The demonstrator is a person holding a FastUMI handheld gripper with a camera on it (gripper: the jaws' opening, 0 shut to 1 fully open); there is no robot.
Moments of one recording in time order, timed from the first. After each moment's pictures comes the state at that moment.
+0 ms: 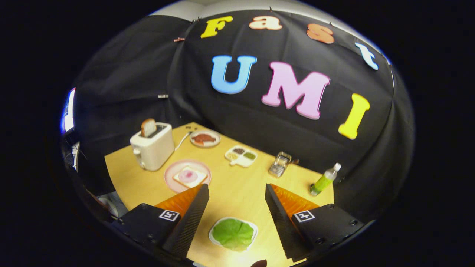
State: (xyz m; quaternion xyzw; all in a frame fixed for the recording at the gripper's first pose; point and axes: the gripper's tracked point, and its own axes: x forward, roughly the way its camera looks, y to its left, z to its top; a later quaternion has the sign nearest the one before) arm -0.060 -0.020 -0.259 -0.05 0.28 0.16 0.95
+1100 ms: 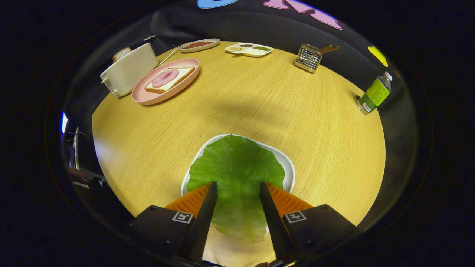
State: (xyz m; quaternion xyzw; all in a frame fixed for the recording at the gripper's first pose) arm -0.096 -0.030 -0.498 -0.03 0.55 0.17 0.82
